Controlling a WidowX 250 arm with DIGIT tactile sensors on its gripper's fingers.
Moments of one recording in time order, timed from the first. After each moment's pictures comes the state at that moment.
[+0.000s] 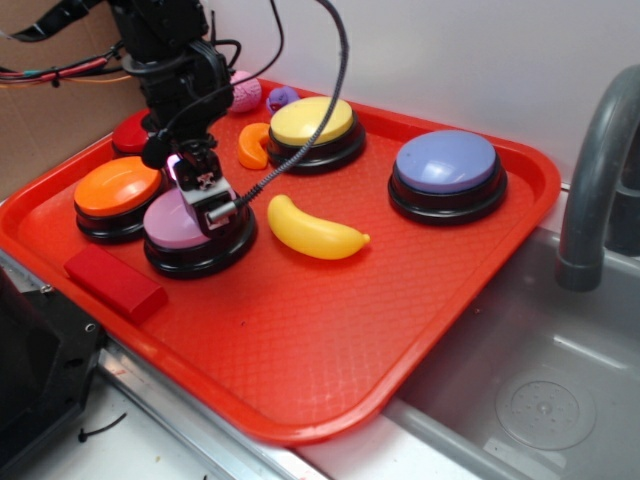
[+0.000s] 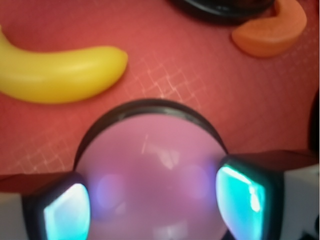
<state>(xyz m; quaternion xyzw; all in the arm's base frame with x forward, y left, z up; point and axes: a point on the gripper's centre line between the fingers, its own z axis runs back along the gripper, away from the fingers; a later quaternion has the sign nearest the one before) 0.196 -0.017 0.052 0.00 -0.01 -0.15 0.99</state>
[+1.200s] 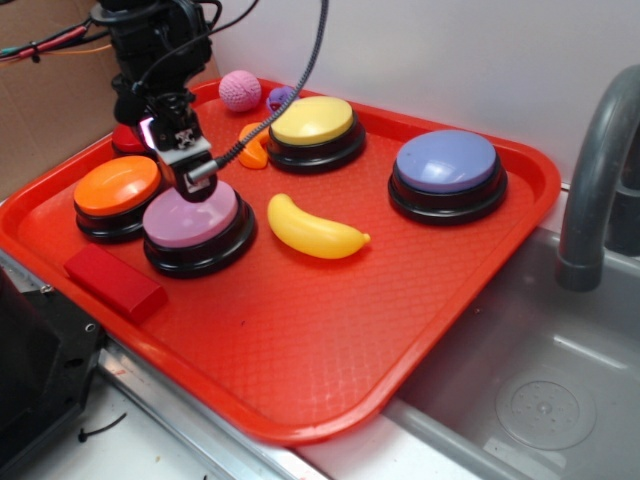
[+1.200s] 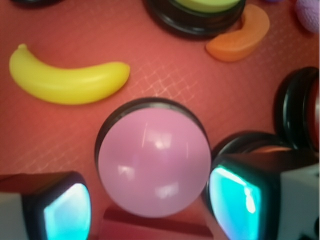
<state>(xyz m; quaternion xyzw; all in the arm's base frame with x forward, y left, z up) 0.184 -0.015 0.089 0.00 0.00 -0.12 0.99</state>
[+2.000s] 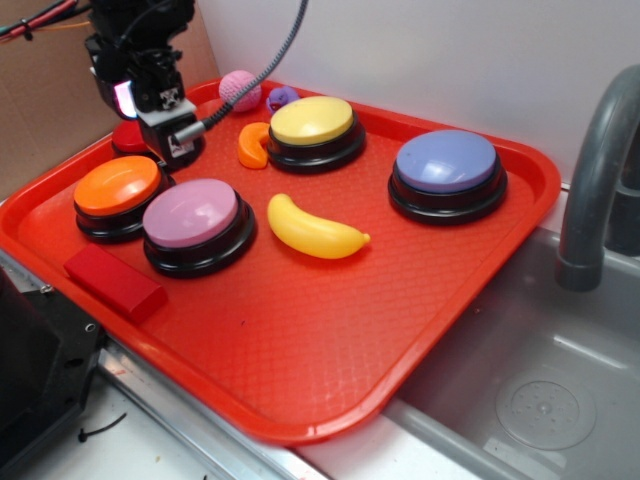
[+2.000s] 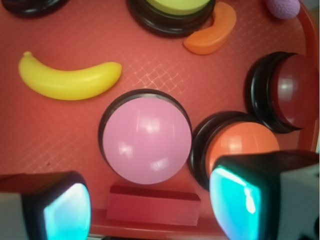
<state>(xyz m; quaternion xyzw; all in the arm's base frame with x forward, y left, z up) 0.179 -0.014 0.122 0.02 0.01 -0.09 1.00</state>
